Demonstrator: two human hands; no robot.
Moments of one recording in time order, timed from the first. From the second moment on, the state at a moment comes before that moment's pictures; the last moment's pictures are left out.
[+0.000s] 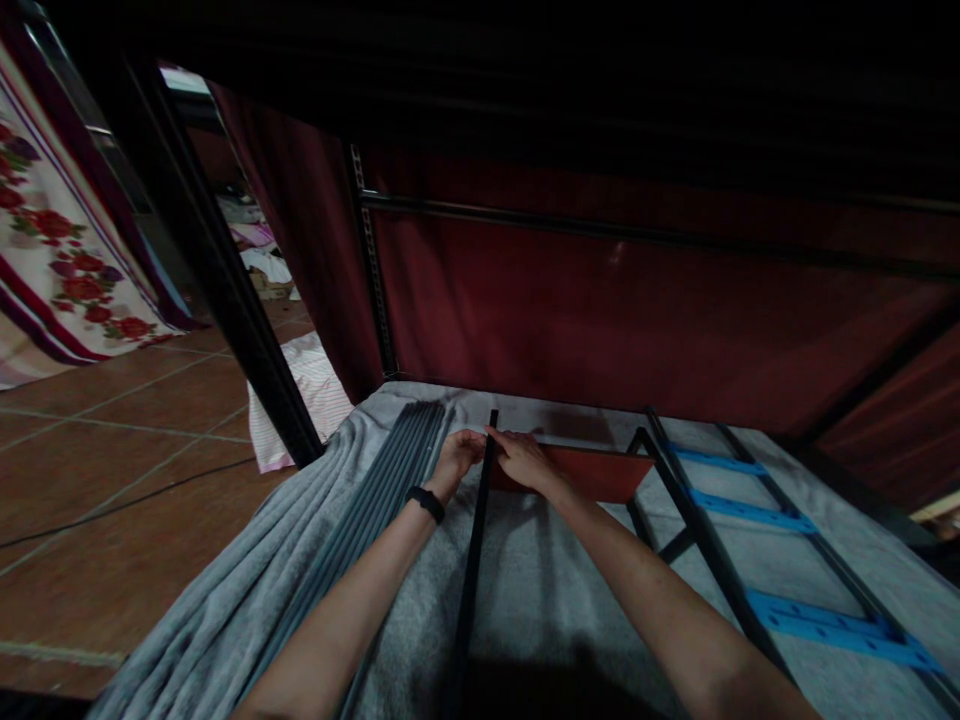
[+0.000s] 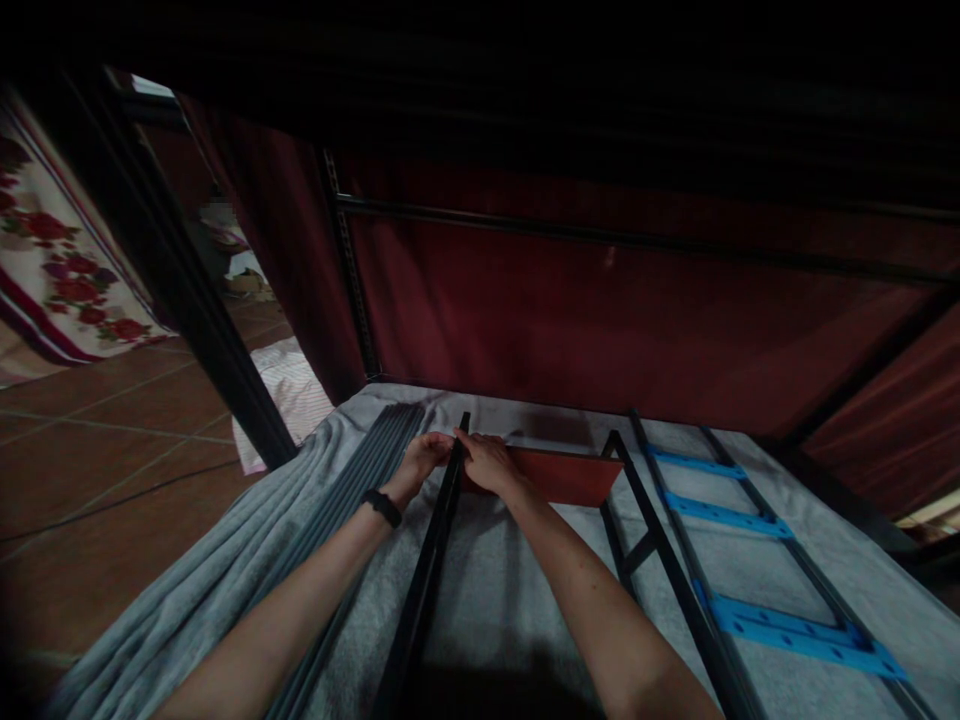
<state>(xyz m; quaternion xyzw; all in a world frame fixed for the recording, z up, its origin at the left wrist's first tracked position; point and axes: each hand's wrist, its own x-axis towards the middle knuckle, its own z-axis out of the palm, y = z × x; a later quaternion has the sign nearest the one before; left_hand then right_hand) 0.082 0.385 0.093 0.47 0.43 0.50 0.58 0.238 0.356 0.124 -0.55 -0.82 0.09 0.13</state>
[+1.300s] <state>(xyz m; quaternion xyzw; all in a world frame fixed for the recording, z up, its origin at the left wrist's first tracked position) 0.078 0.380 0.095 0.41 0.45 0.51 0.61 0.238 0.355 0.125 -0.55 -0.82 0.10 0.13</state>
